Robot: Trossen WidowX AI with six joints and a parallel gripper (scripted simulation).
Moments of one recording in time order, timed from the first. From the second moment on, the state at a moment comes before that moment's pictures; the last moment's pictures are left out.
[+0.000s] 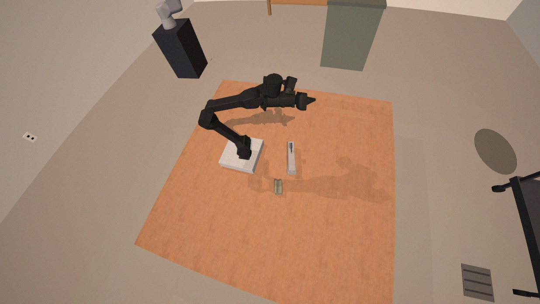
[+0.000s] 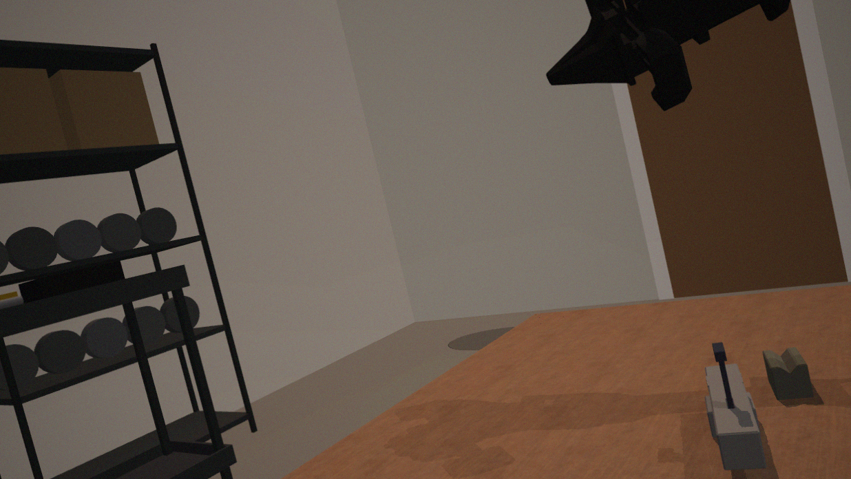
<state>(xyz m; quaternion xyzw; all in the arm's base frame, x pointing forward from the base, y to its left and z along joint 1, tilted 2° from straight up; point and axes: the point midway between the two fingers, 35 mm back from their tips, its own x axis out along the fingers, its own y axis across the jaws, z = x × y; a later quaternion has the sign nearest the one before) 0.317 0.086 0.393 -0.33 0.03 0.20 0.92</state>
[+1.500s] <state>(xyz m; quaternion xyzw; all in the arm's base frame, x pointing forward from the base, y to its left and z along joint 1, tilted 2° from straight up) 0.264 0.054 0.120 -0.05 0.69 0.08 0.72</state>
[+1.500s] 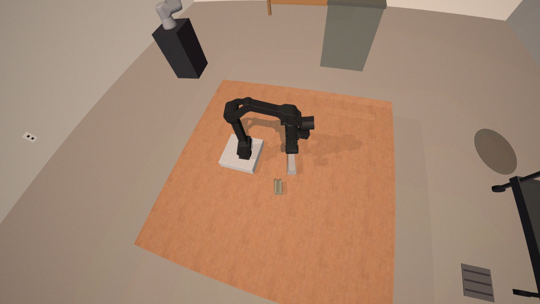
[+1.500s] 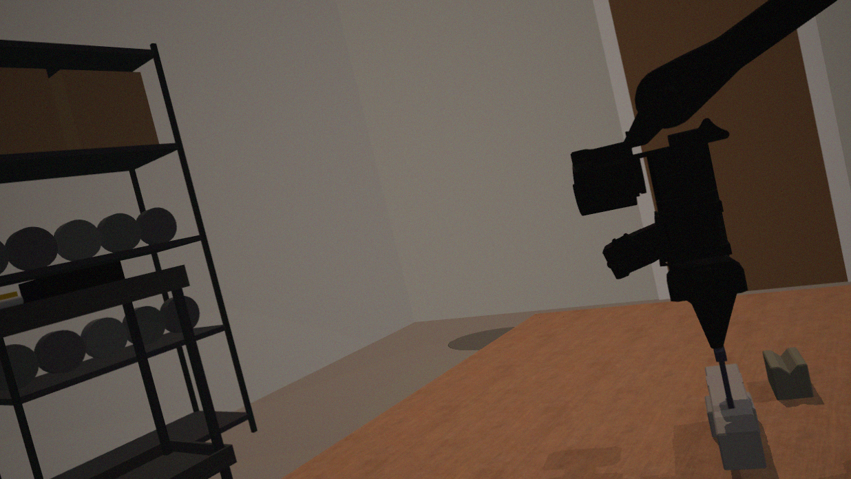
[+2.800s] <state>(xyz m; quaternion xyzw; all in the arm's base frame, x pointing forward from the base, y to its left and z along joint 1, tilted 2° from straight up) 0.267 0.054 0.117 -0.05 0.68 0.08 0.73</state>
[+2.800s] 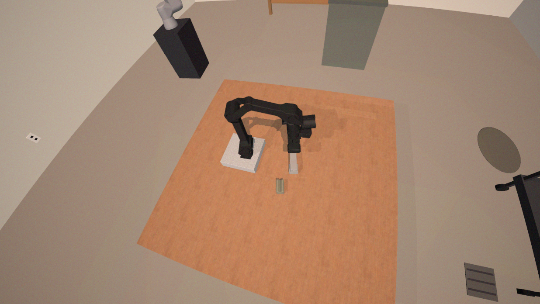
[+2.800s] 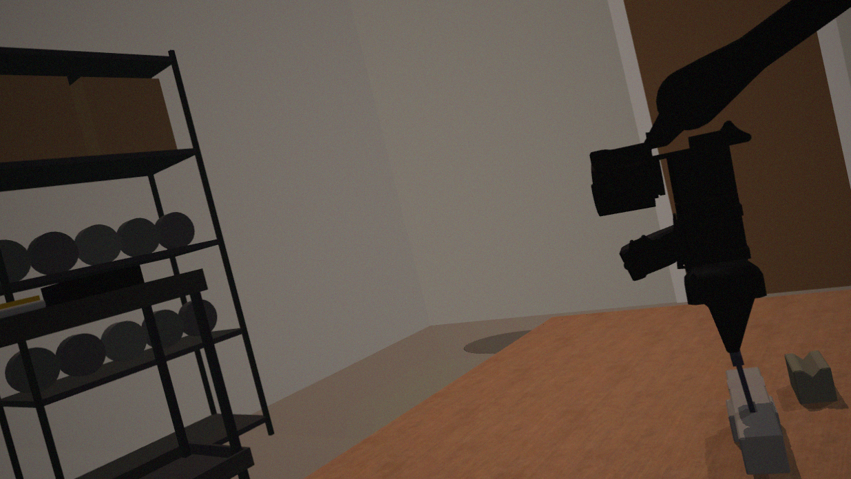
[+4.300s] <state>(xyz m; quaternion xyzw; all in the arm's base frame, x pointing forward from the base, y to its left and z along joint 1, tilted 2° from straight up) 0.266 0.054 0.108 -0.05 0.67 0.08 0.73</state>
